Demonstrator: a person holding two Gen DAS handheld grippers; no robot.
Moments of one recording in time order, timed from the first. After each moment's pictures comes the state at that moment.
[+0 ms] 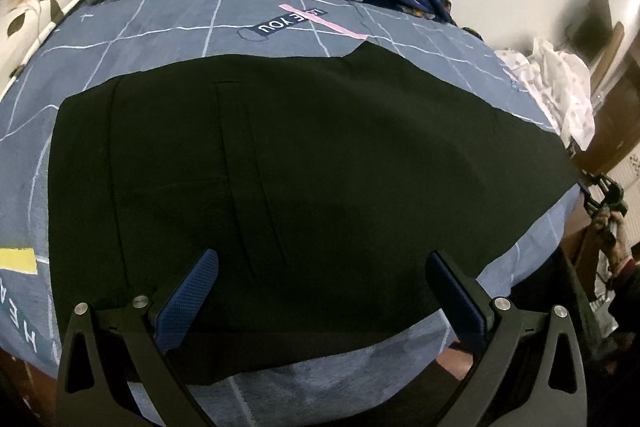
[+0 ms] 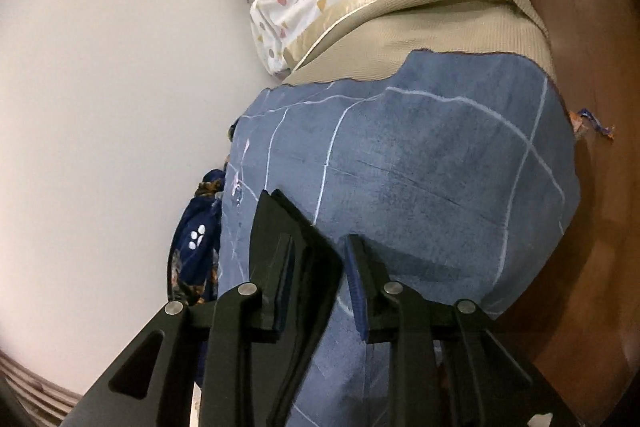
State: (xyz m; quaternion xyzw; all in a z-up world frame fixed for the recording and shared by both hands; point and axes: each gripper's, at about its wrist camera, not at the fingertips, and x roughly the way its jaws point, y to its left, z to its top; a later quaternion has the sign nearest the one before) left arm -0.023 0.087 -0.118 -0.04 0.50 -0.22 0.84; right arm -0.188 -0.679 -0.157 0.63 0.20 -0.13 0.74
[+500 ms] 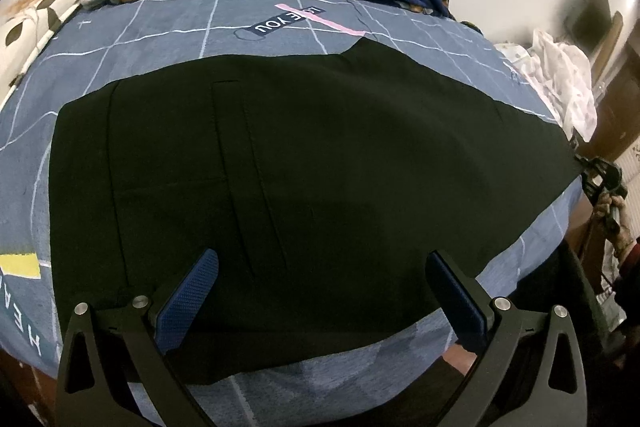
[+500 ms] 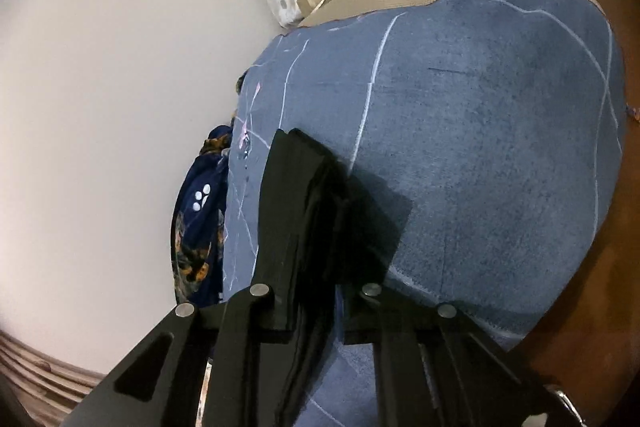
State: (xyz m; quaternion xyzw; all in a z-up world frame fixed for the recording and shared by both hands) left arm -0.024 0.085 -0.119 -0.02 0.50 -0.22 0.84; right arm -0.145 -0.654 -0.163 0.60 0.26 -0.09 0.75
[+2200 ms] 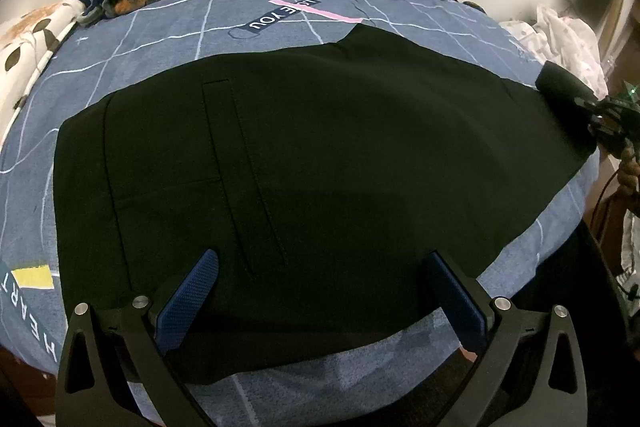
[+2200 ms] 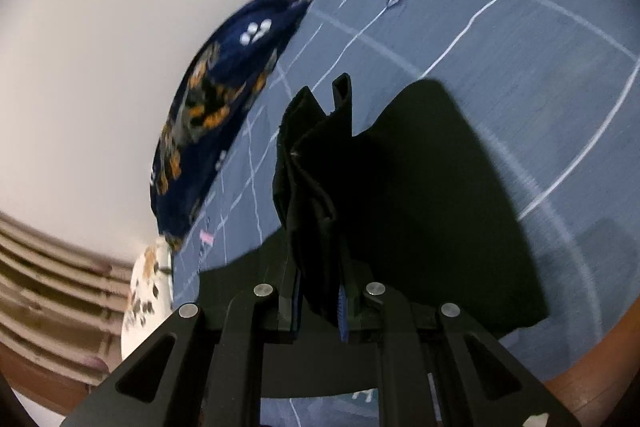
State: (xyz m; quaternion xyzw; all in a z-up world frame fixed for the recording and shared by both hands) left arm -0.027 0.072 -0.121 0.03 0.50 -0.20 0.84; right arm -0.041 -0.465 -0.101 0.45 0.41 0.04 0.79
